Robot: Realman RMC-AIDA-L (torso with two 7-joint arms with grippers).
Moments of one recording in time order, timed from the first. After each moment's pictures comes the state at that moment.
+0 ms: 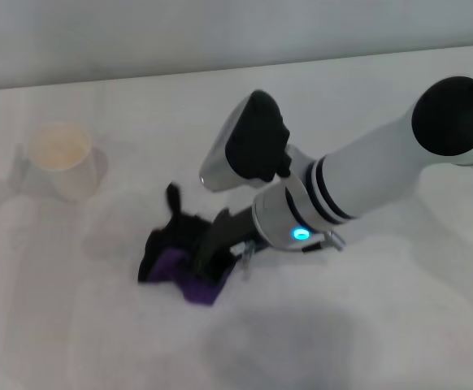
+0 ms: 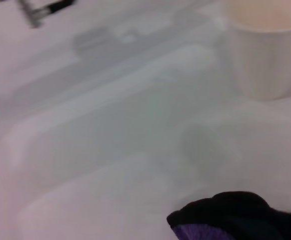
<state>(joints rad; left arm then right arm) -0.44 -2.08 2.80 0.16 -1.46 1.25 -0.28 0.68 2.03 -2.04 -0.89 1.31 0.83 -0.86</state>
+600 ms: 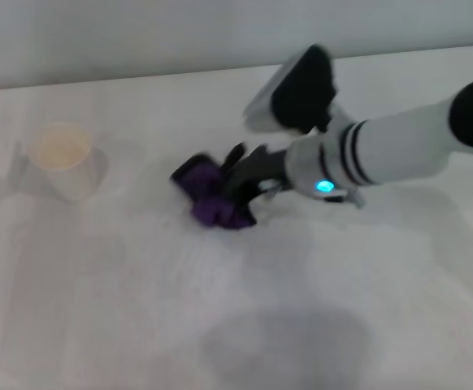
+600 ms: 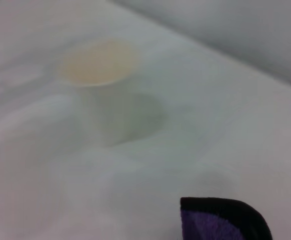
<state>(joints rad) -0.46 -2.08 2.80 0.14 -1.46 1.25 -0.28 0.64 2.02 -1.93 -0.81 1.32 0.58 -0.94</state>
